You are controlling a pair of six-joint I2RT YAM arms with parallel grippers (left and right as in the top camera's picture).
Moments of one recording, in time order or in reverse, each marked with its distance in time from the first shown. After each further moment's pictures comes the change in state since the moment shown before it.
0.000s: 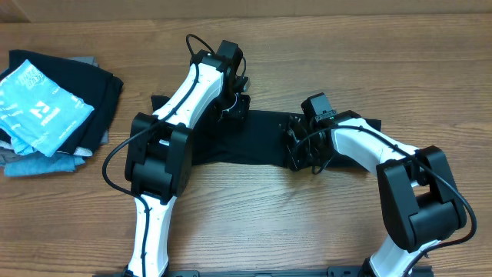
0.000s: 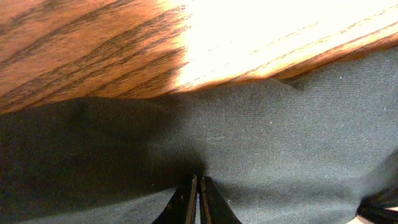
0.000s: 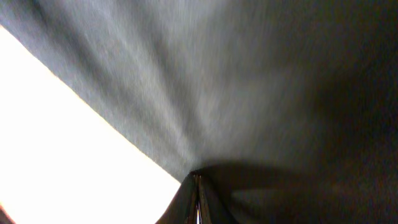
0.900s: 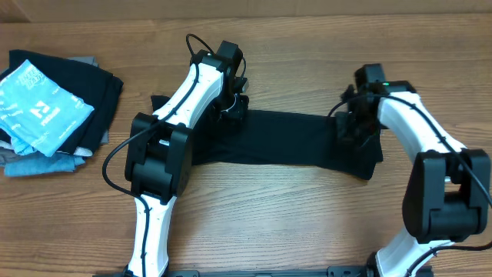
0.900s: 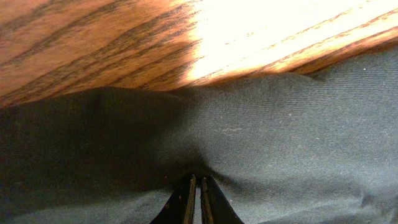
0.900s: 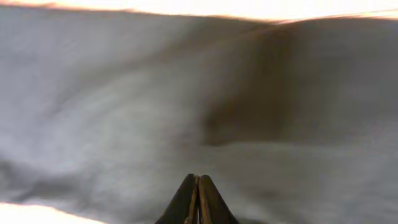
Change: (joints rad) left arm 0.000 0.000 0.000 -0.013 -0.035 0.003; right arm -0.308 0.001 0.232 -0.264 0.323 0.135
